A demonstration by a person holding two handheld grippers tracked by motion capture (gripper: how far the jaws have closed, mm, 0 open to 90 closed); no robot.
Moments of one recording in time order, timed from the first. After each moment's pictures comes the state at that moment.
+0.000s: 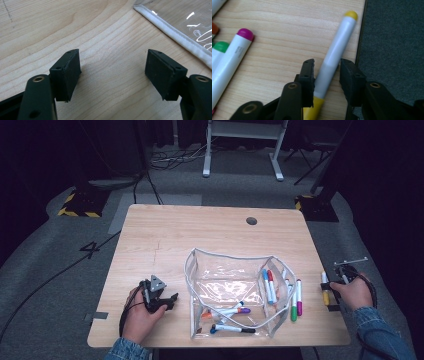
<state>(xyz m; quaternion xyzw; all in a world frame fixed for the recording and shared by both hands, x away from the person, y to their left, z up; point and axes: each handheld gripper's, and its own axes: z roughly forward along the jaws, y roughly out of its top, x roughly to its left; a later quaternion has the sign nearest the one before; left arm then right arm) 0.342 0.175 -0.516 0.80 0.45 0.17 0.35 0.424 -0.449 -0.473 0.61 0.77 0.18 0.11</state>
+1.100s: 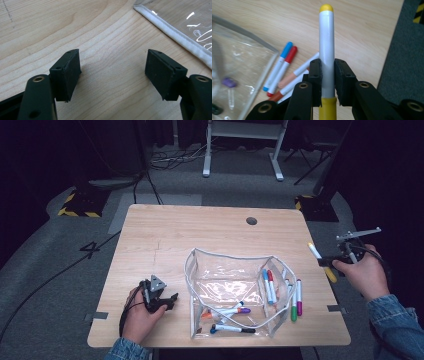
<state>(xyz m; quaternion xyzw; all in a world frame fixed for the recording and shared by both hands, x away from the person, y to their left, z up) 0.342 0.175 -0.516 0.80 0.45 0.17 0.35 0.408 -0.375 -0.328 0.49 0.82 0.27 0.15</state>
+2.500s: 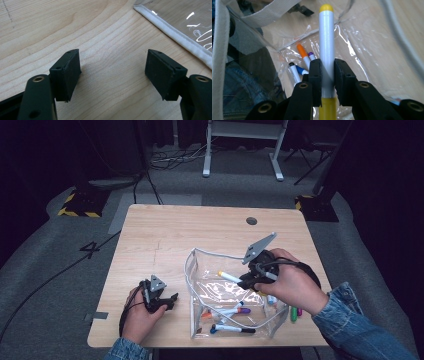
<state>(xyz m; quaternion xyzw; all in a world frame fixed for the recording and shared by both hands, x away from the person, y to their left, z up) 0.342 0.175 -0.516 0.80 0.45 0.17 0.35 0.350 -0.145 -0.300 0.18 0.95 0.24 0.04</state>
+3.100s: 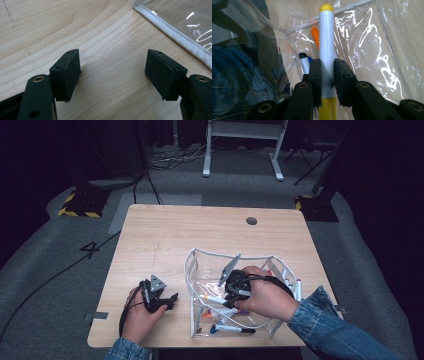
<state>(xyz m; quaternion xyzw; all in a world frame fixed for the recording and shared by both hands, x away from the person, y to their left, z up) 0.342 0.175 -0.516 0.80 0.45 0.18 0.35 0.344 -0.102 -0.360 0.13 0.98 0.16 -0.01</state>
